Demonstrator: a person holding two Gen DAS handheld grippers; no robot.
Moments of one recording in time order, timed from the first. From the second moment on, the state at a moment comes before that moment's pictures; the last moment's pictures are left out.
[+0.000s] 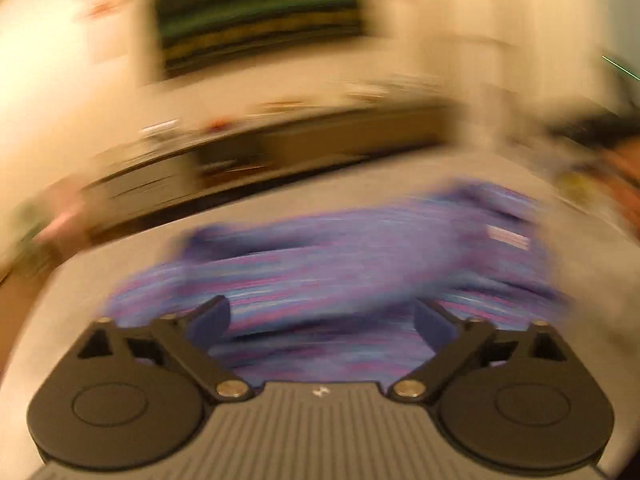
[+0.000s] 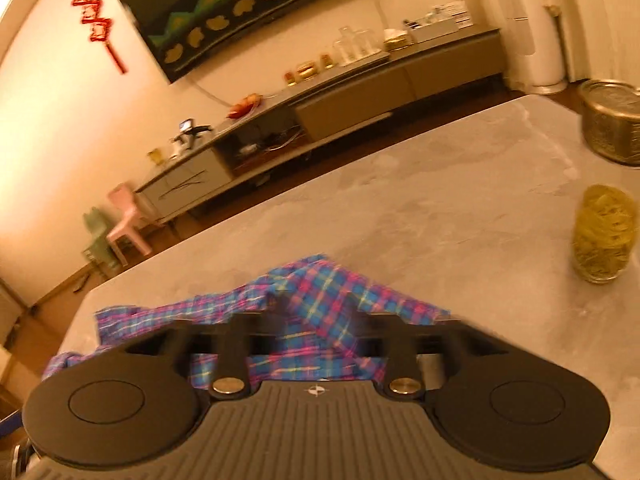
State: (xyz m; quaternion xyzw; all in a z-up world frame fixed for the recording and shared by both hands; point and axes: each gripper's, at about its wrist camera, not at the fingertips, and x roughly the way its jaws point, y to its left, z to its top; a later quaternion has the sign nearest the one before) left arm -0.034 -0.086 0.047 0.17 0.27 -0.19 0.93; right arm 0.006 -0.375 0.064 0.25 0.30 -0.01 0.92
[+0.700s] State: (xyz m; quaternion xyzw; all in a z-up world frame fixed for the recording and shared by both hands) left arm 0.002 -0.118 0.020 0.31 0.30 -0.36 0.83; right arm -0.035 -0.296 0.062 -0.01 0.36 0.13 0.92
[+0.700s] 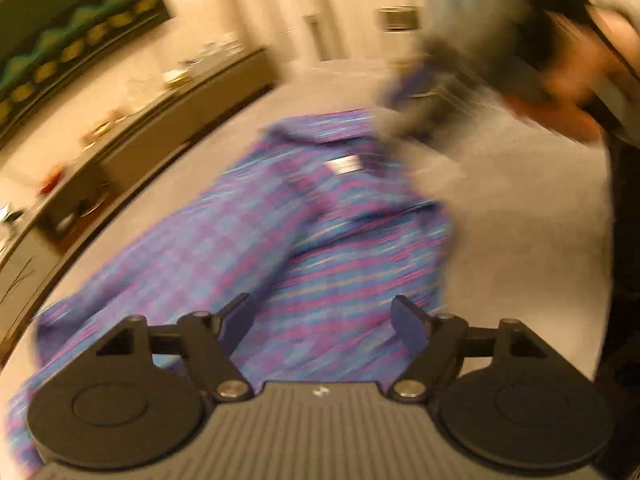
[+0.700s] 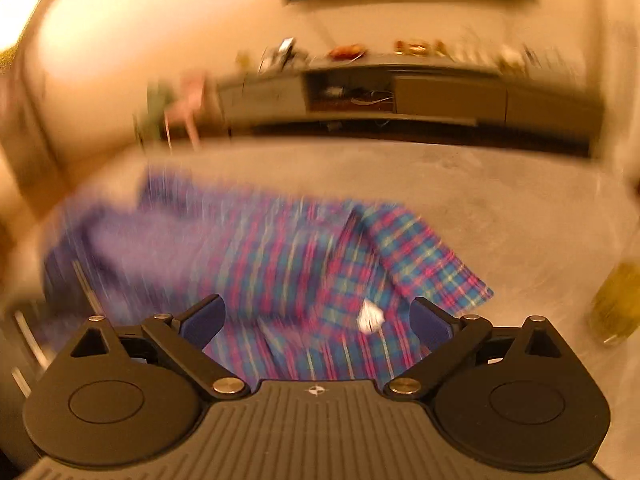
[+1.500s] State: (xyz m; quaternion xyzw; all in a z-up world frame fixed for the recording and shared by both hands) left arm 0.024 -0.041 0.102 0.25 0.28 -0.35 0.86; right arm -0.034 -0.364 0.058 0.08 0.34 0.02 0.94
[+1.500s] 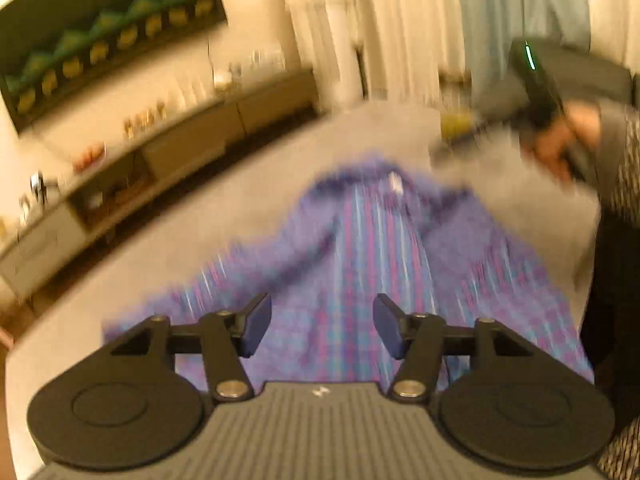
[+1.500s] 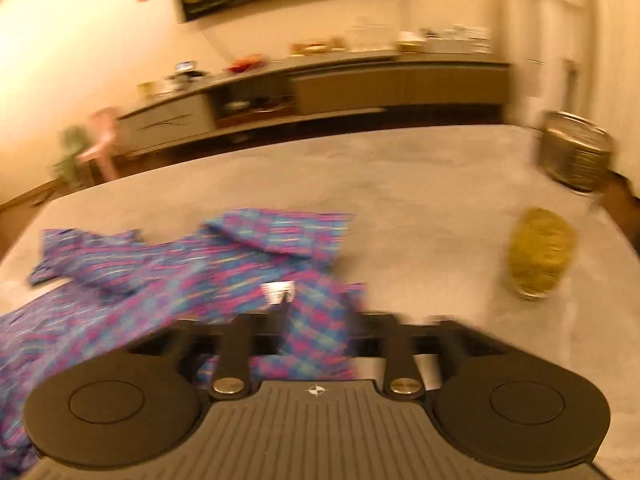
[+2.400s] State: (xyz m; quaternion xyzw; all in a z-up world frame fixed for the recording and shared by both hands) left arm 0.203 -0.106 0.027 0.11 0.34 -0.36 0.86; right arm -0.006 -0.397 0.048 0.07 0.34 0.03 0.94
